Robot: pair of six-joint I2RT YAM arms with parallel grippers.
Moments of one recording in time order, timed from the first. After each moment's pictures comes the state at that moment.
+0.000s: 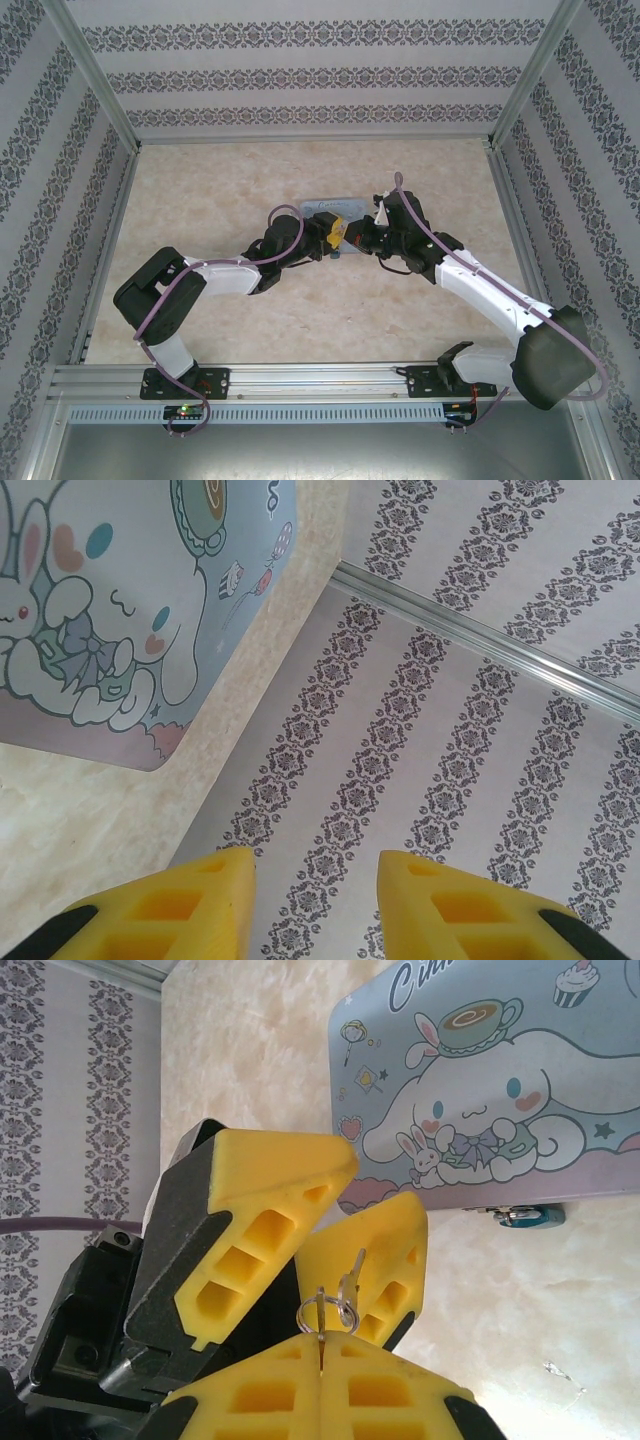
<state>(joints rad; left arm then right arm) -0.71 1.71 0.80 0.69 0.13 -1.92 0.51 1.24 0.86 -0.26 -0.36 0.94</state>
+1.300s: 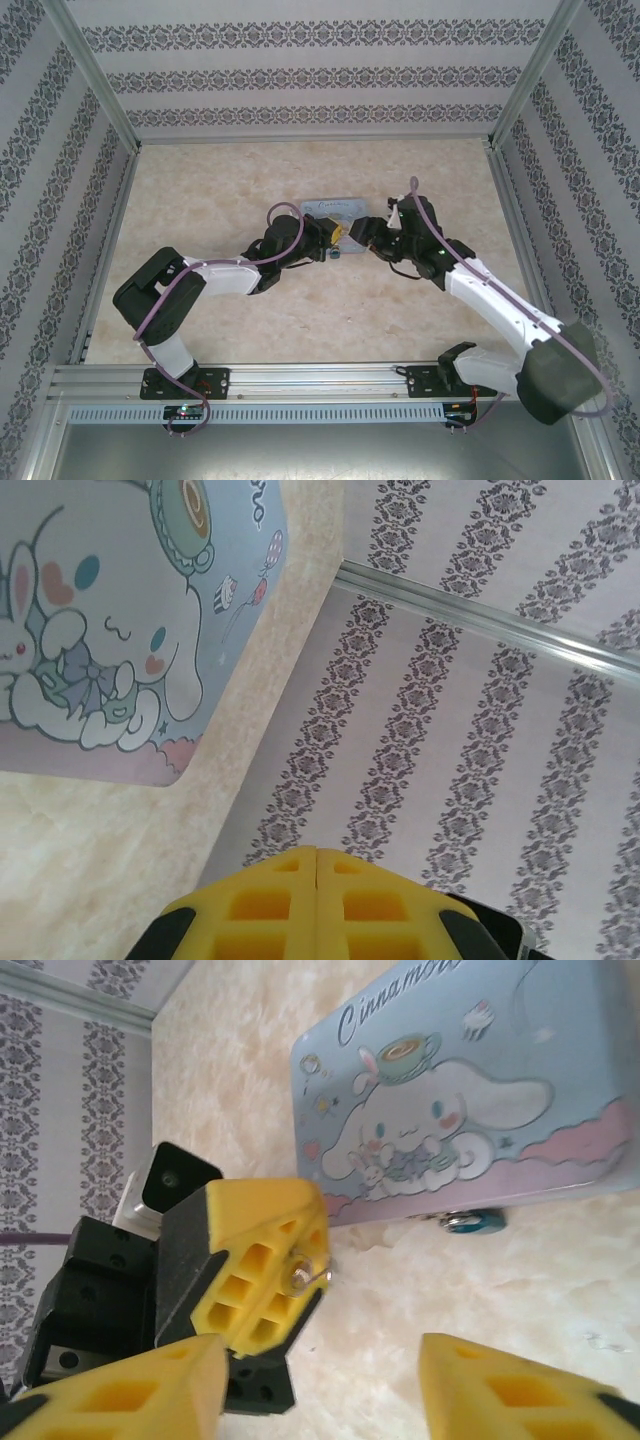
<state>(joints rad) -0.70 1.70 0.80 0.67 0.14 -1.78 0.43 1.14 0.78 -0.27 -0.36 0.95</state>
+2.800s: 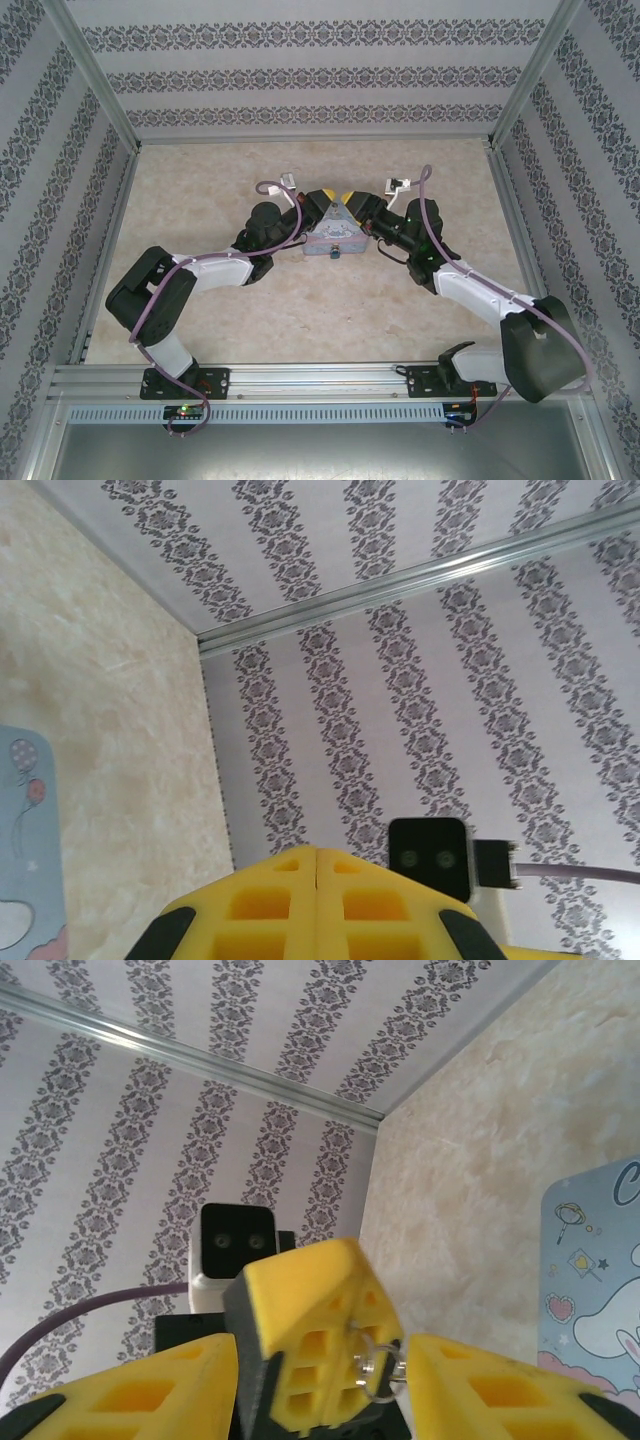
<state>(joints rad) -0.62 1.68 0.83 0.91 0.16 -1.29 0.42 1.29 0.64 0.57 -0.46 1.20</state>
